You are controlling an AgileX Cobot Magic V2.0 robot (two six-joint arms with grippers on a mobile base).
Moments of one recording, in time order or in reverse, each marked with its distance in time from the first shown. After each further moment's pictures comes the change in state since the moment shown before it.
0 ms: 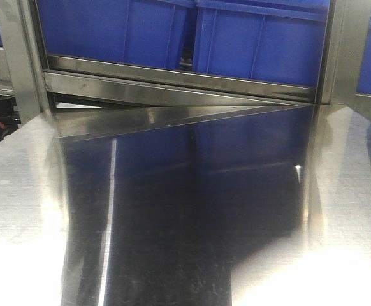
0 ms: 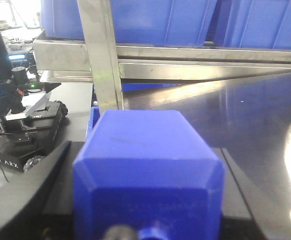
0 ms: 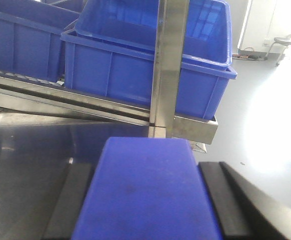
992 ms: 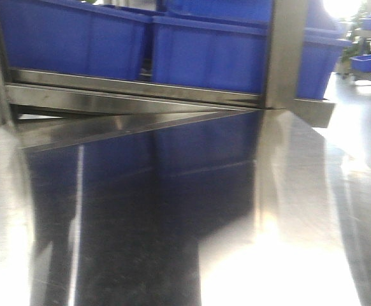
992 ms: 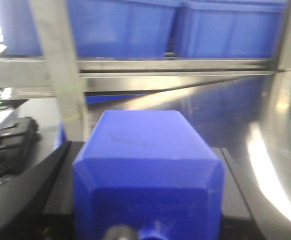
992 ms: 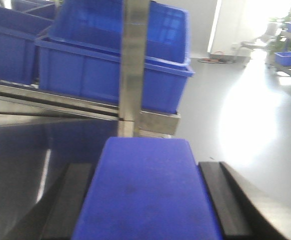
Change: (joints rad) left arm 0.000 -0.002 0.000 0.000 0.000 0.000; right arm 0.000 -0.002 0.001 -0.001 0.000 -0.001
